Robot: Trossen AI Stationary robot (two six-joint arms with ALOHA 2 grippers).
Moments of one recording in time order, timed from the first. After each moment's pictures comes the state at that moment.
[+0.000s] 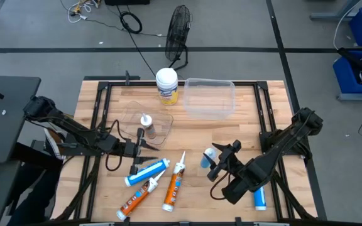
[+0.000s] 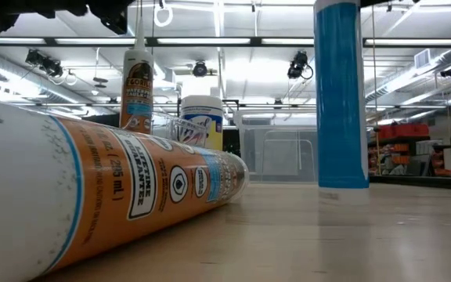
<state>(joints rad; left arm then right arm) -0.44 1.11 0.39 0.78 -0.33 0.15 0.72 1.63 1.29 -0.91 1.19 1.19</state>
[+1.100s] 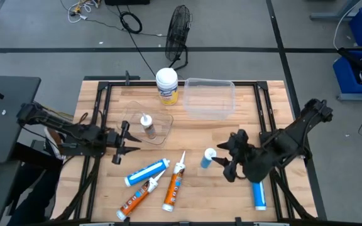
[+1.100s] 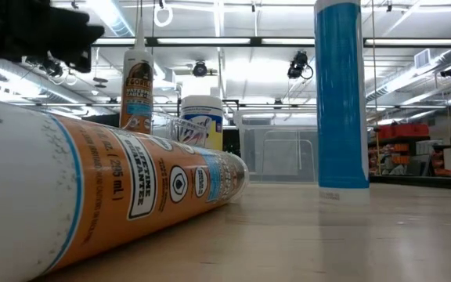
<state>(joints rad) -0.31 0.50 0.06 0.54 -0.19 0.05 0.66 1.43 1.57 -1.03 0.69 0.96</state>
